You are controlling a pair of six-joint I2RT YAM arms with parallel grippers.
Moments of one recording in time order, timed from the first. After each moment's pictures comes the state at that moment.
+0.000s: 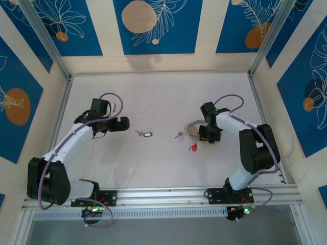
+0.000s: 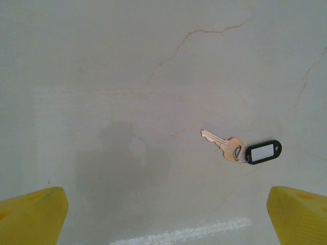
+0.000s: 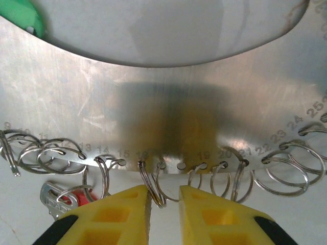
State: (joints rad) left arm -0.22 1.30 0.91 -0.60 0.13 -0.25; right arm 0.27 1.63 0.96 -0.83 -0.03 0.49
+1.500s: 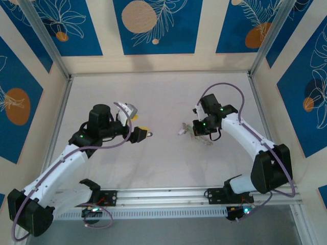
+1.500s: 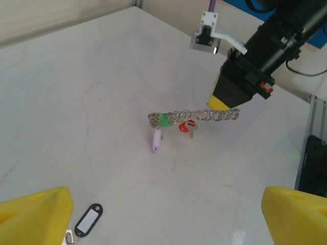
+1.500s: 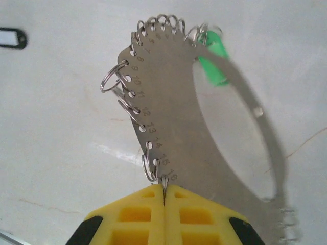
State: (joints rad) left arm -0.49 0.98 0.84 -0.33 0.53 0.03; right arm 0.39 1.38 1.07 -0.92 -0.20 0.16
